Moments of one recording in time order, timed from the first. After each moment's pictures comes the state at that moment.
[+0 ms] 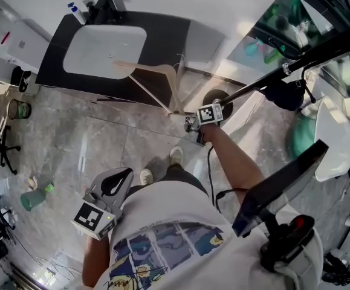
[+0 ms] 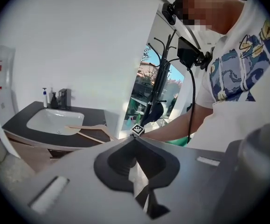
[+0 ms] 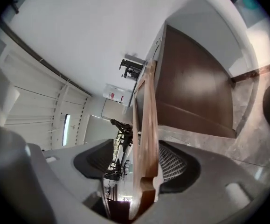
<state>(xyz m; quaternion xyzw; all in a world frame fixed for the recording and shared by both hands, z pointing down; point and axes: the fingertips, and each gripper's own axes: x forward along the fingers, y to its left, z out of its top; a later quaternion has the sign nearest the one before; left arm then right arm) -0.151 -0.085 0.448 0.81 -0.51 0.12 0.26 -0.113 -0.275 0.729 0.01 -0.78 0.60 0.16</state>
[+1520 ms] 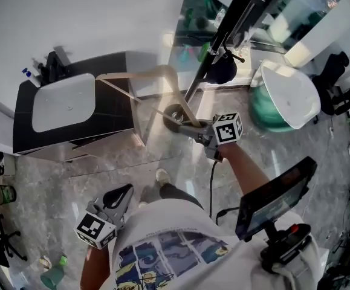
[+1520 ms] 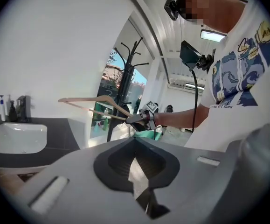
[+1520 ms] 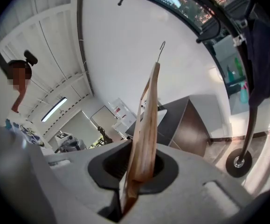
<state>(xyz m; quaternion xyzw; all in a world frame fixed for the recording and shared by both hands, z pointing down) -0.135 -0.053 0.445 0.93 -0.30 0.10 0.19 0.027 -0.226 0.505 0.17 -0.90 0.38 0.10</state>
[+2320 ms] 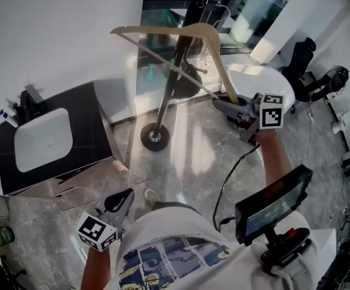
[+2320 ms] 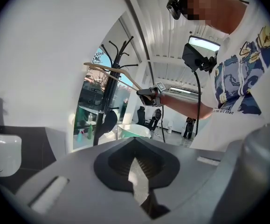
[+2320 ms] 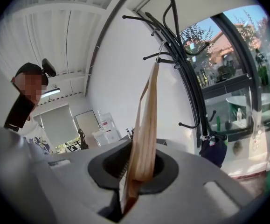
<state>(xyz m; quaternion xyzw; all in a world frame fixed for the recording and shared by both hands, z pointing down) -0.073 -0.095 0.429 0.96 -0.21 0.07 0.17 0.187 -0.252 0.293 0.31 -0.92 0.22 0.08</state>
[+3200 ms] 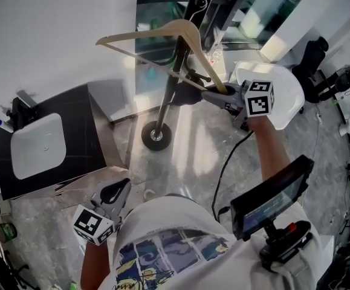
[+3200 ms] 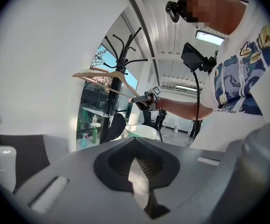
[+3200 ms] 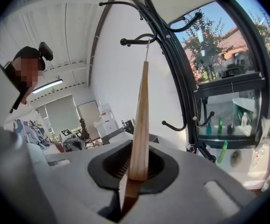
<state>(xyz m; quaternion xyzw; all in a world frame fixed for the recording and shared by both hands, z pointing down) -0.021 -0.194 0.428 0.95 -0.24 0.08 0.16 0.224 -0.373 0.351 0.27 -0.93 0.21 0.13</state>
